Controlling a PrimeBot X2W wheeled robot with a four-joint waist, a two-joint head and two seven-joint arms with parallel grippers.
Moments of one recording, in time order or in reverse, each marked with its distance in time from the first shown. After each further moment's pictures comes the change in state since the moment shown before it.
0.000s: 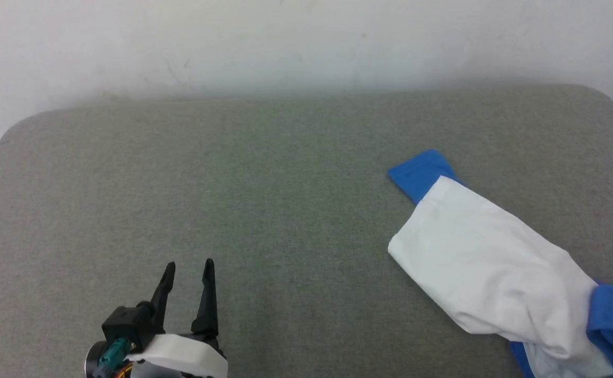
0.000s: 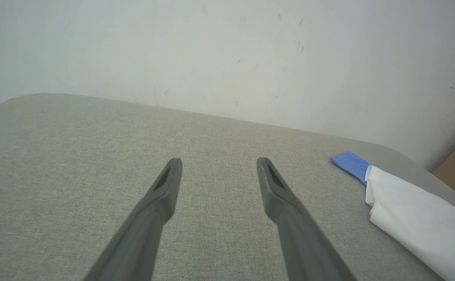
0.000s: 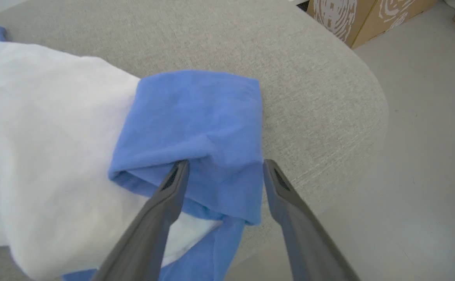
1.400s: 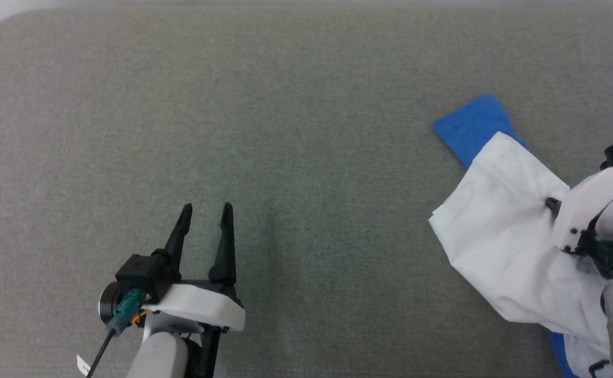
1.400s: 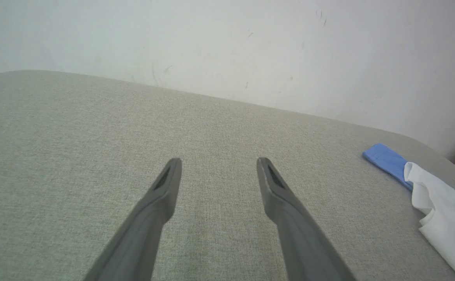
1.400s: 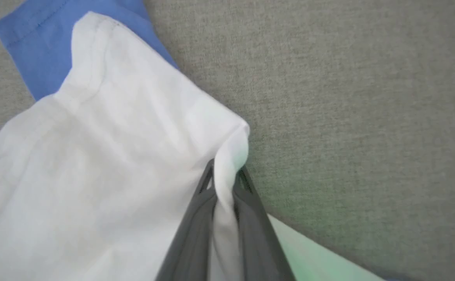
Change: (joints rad) left arm -0.156 -0.014 -0.051 -0.012 0.022 0.010 0.000; right arm -0.612 -0.166 0.382 0.357 0.149 0.000 0.393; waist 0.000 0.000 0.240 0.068
